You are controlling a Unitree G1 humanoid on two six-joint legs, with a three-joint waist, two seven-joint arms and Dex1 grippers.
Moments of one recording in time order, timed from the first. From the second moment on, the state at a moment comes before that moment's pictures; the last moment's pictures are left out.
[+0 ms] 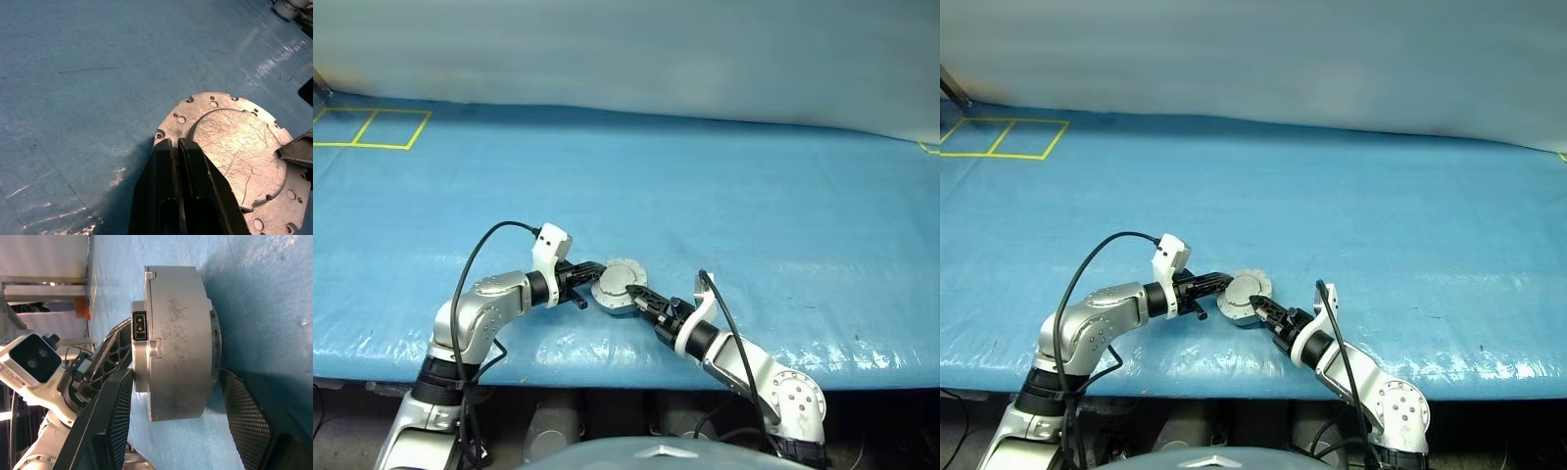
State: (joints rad) left arm -0.23 0.40 -0.10 -0.19 -0.52 0.86 -0.62; right arm 0.14 -0.05 -0.08 -0.32 1.59 0.99 -0.35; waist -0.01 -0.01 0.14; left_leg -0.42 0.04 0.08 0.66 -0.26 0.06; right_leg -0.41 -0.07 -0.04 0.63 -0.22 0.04
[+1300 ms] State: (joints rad) left arm -0.22 0.40 -0.07 -0.20 -0.53 0.90 -0.59; right arm 0.15 -0.18 0.03 -0.29 1.67 0.89 -0.30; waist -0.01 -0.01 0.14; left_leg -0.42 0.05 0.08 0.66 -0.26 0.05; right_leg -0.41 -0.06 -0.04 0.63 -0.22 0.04
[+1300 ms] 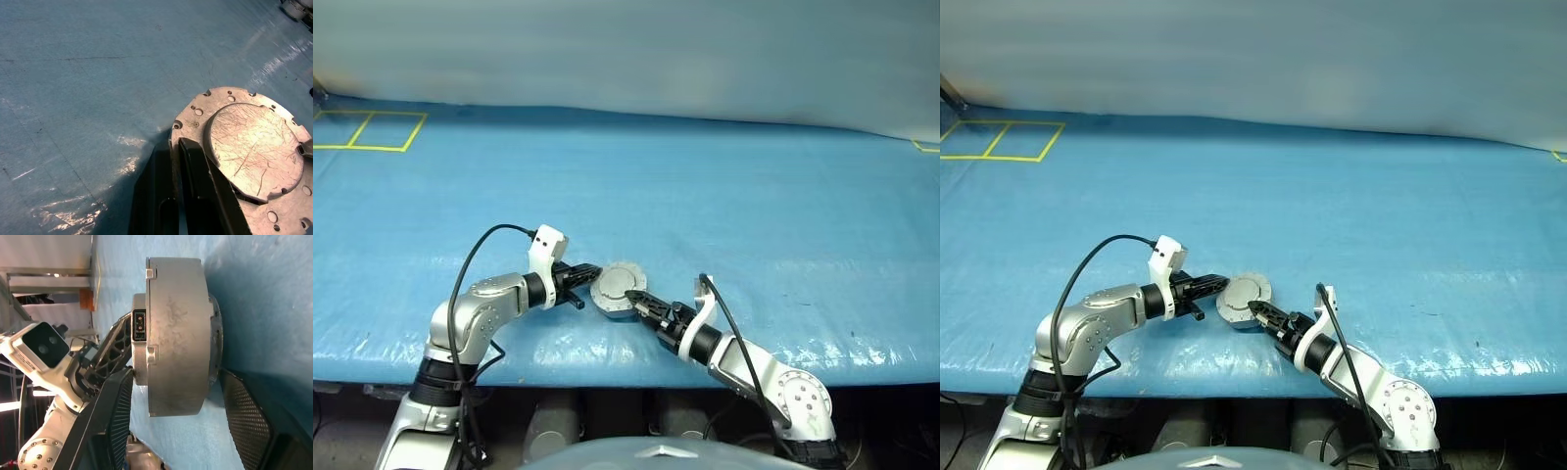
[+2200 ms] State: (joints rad) left arm -0.21 0.39 -0.07 -0.19 -0.51 0.91 -0.58; right arm 0.11 -0.13 0.01 -0.31 1.62 0.79 -0.43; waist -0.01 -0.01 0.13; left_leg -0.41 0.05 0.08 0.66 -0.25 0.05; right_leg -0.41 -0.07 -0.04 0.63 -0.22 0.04
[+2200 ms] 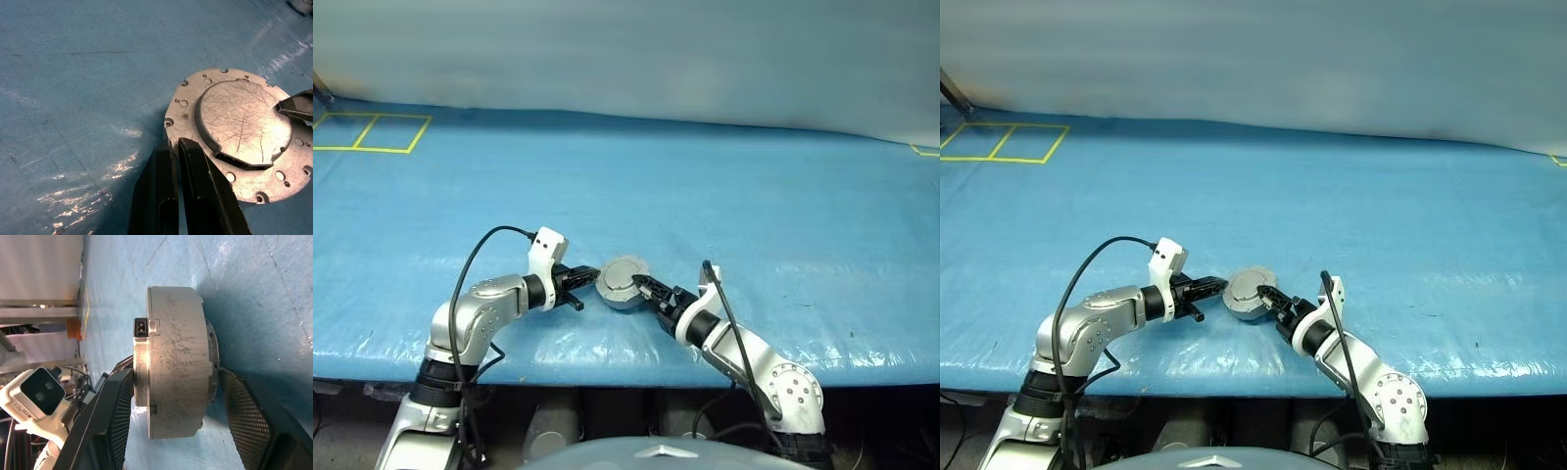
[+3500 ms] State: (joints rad) left arm -0.22 0.40 -0.08 -0.19 -0.50 0.90 -0.60; right arm 0.18 -0.16 -0.02 -0.30 1.65 0.82 -0.26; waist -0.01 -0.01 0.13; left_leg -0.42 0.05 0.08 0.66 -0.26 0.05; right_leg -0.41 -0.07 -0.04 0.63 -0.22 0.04
